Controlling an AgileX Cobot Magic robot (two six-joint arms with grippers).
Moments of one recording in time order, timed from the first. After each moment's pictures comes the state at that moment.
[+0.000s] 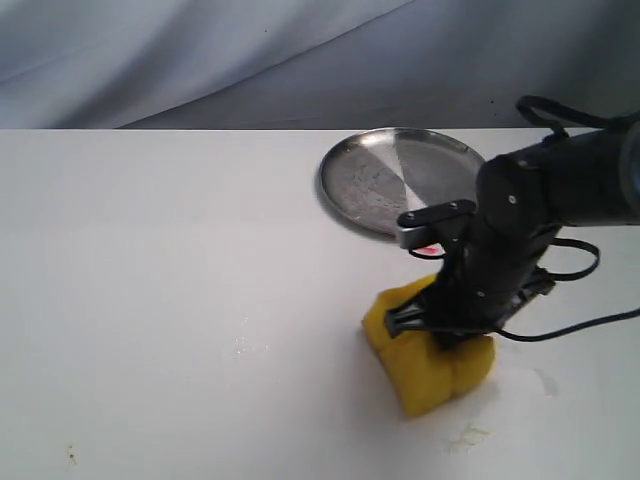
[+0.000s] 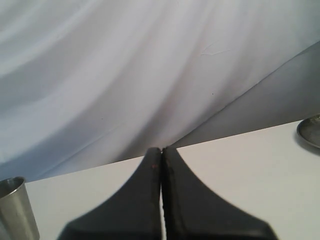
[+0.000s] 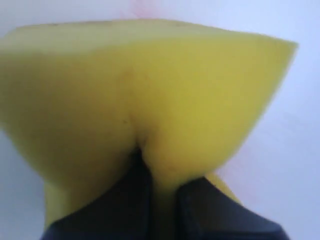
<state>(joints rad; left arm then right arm) -0.07 0.00 0.00 0.05 0.03 0.17 0.62 1.85 -1.03 0.02 0.73 0.13</state>
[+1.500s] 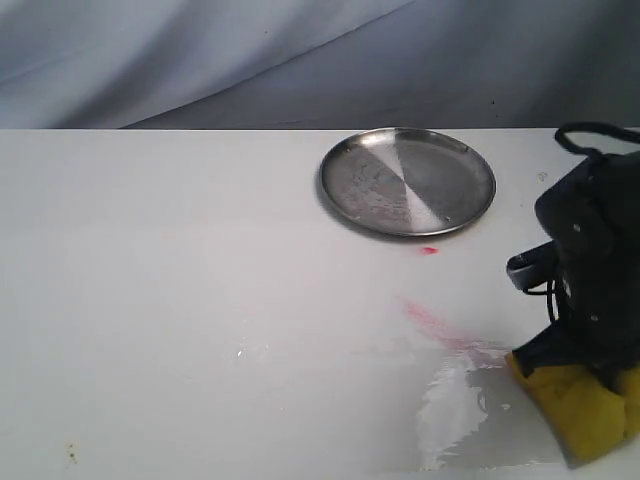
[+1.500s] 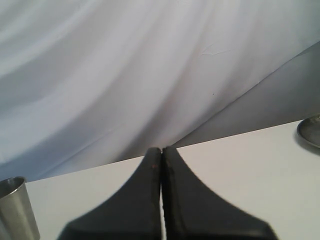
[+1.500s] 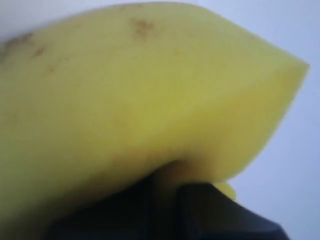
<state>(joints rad) -0.07 0.00 0.00 0.05 0.03 0.17 0.46 1.86 -0.93 -0.39 1.00 0.39</state>
